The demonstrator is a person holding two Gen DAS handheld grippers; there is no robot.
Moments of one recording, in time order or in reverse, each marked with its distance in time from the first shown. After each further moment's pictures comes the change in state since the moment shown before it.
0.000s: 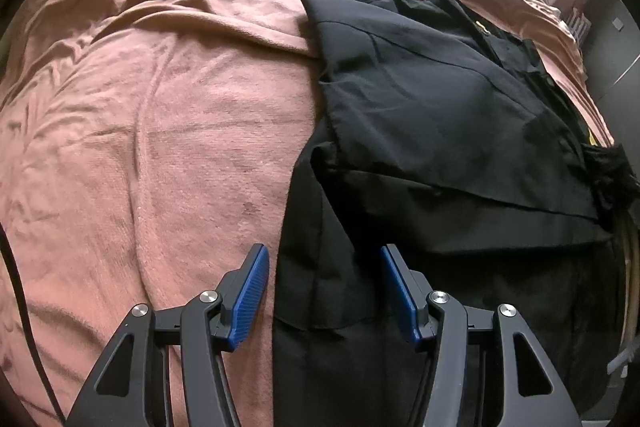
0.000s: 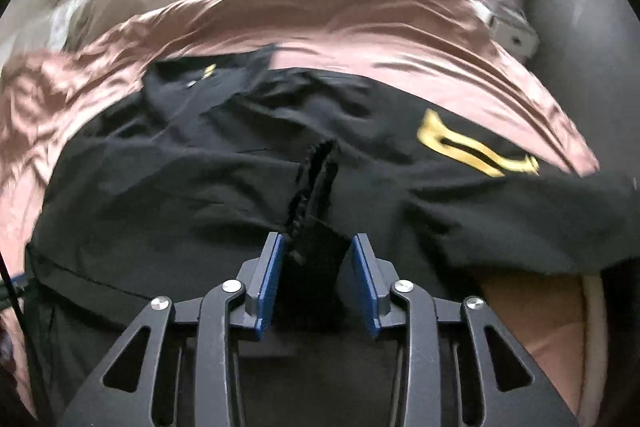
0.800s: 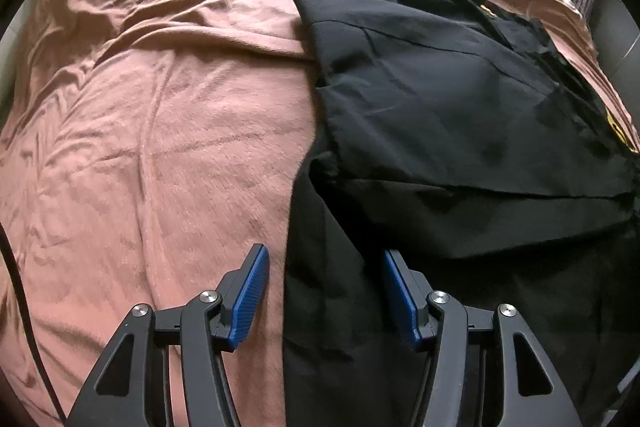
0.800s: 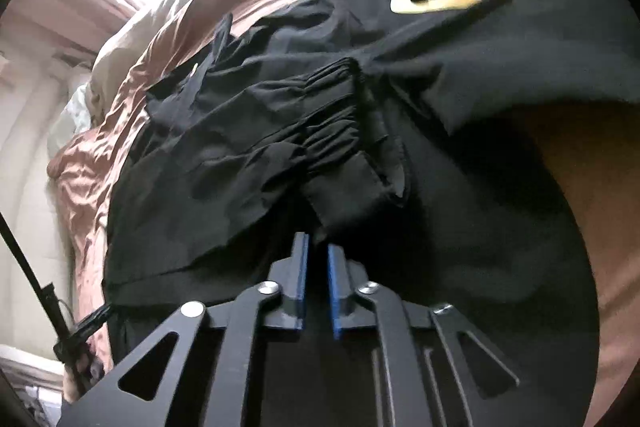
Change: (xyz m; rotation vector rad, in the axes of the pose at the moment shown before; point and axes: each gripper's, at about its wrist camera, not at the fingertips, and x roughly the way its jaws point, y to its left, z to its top) left arm 0.013 -0.006 0.010 0.070 0.001 0.096; right arm 0.081 -0.077 -0.030 0.341 0.133 0.377
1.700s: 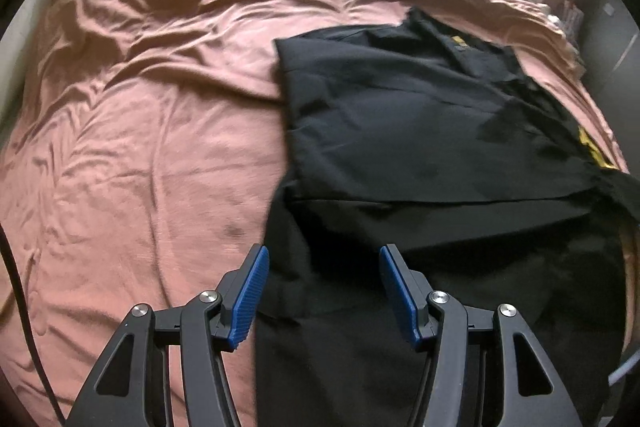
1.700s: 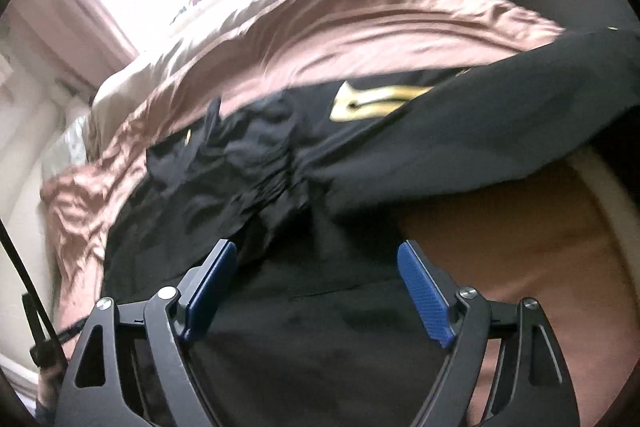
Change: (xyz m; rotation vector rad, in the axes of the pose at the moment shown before) left arm -0.060 -0.029 0.000 -0.012 -0.077 -0.048; right arm -0.125 -0.033 -0.017 -0.018 -0.229 -0.067
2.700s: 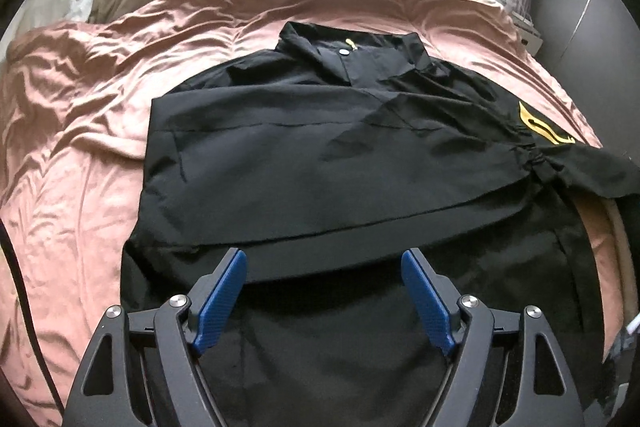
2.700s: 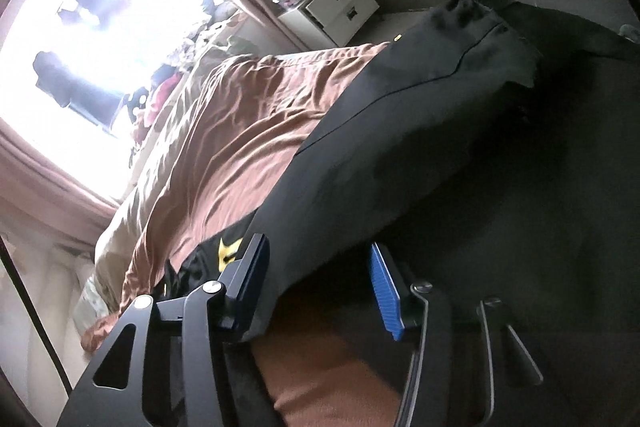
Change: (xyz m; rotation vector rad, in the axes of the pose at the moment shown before) left arm -0.004 -0.141 0.018 0.144 -0.040 -0.046; right arm -0.094 -0.186 0.021 0.418 -0.180 0.031
